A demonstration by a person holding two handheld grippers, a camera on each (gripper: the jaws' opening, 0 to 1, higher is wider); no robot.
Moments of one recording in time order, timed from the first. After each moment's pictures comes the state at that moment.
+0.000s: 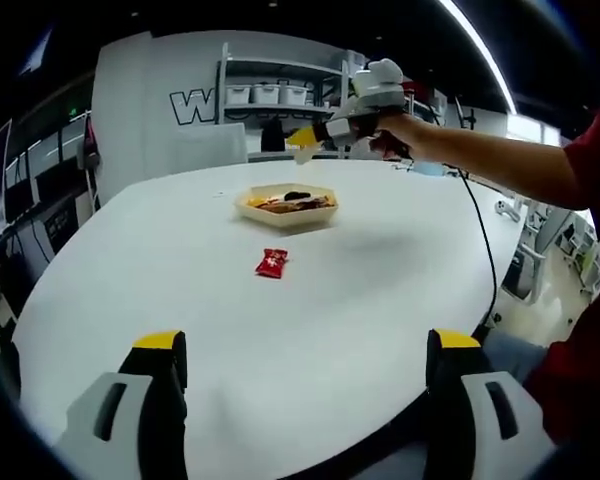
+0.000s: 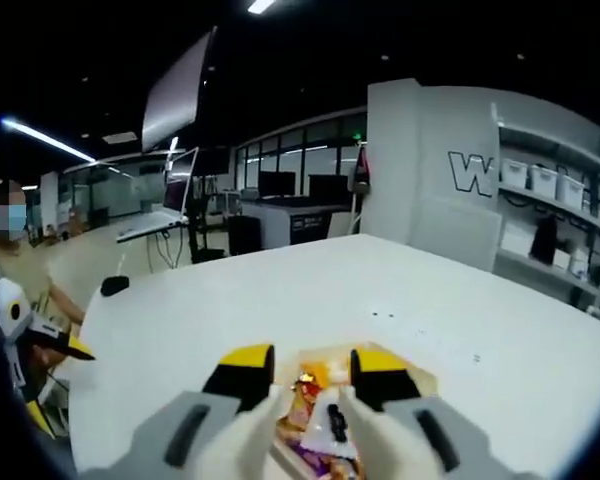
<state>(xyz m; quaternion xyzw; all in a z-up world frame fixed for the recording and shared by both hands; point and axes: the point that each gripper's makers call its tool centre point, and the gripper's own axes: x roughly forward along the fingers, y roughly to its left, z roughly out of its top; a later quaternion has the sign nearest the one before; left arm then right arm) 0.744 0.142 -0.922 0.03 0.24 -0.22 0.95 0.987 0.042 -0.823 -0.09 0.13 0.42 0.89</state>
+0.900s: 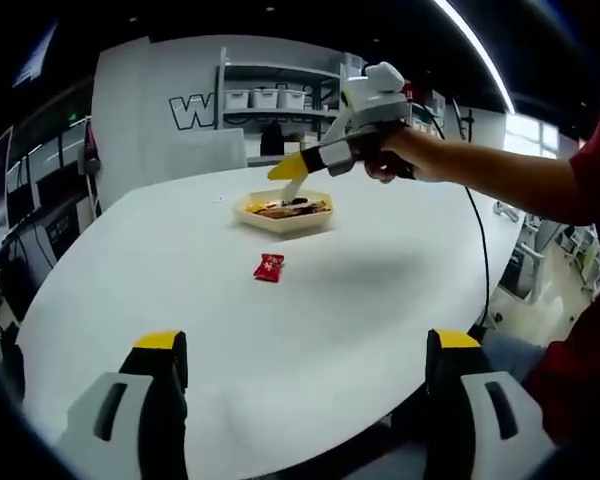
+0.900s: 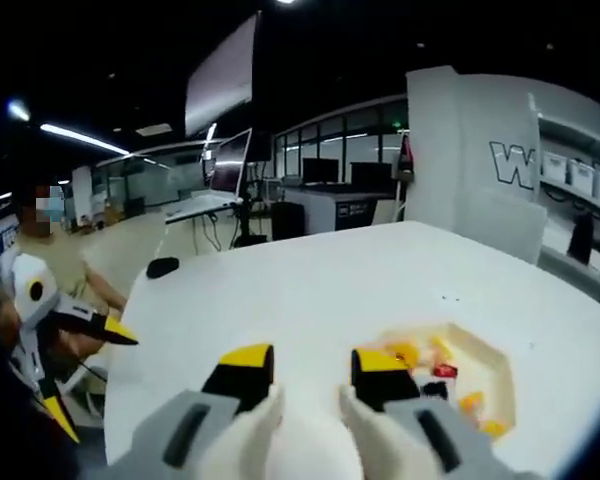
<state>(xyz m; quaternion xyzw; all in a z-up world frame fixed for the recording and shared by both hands) 0.736 0.140 -0.916 0.04 0.23 -0.22 0.95 0.924 0.090 -0.858 -0.10 0.17 0.50 0.85</state>
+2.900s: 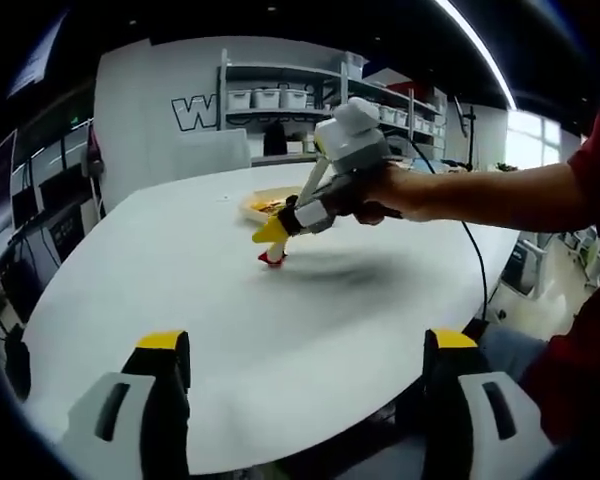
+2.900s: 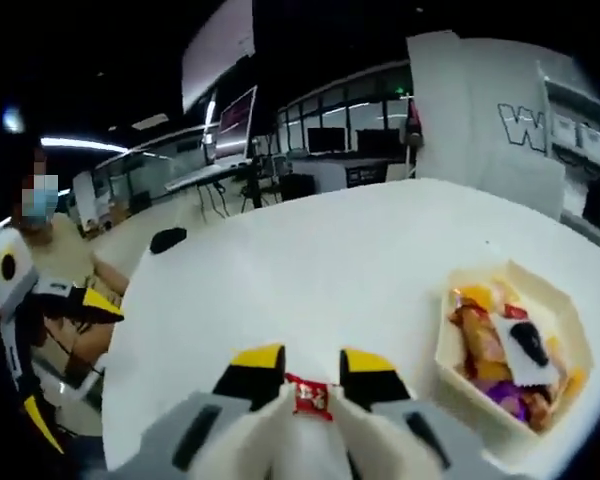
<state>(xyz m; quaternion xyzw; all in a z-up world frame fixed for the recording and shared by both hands) 0.727 0.146 -0.916 0.04 0.23 -0.21 0.95 0.901 0.128 -0.919 -0.06 0.23 0.51 0.83</state>
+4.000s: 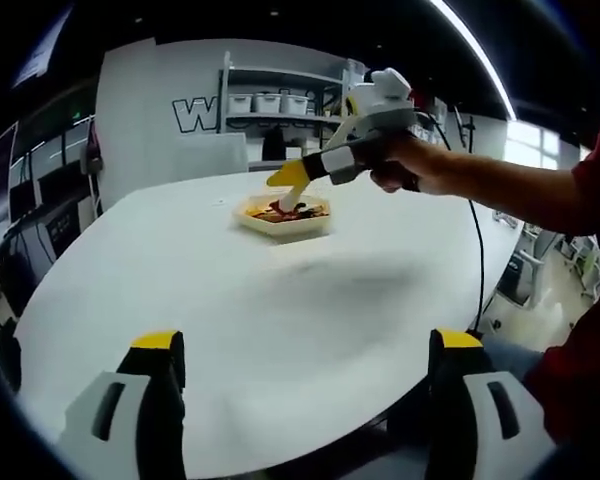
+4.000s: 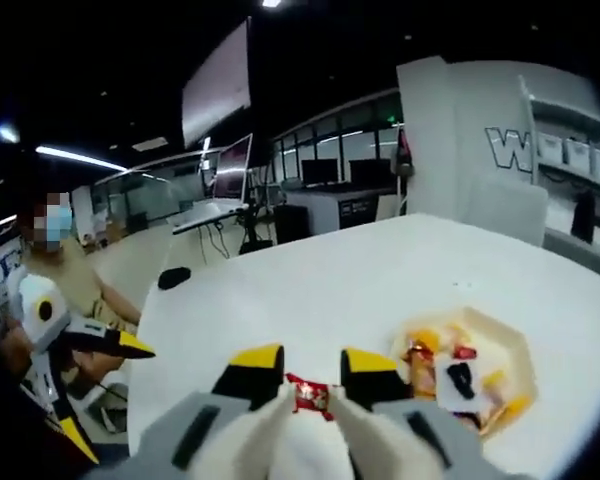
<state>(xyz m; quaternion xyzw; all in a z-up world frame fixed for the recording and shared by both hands) 0.731 0.135 -0.913 0.03 0.22 -0.22 0.95 0.905 0.090 -0.852 -0.06 0.18 0.50 0.85</state>
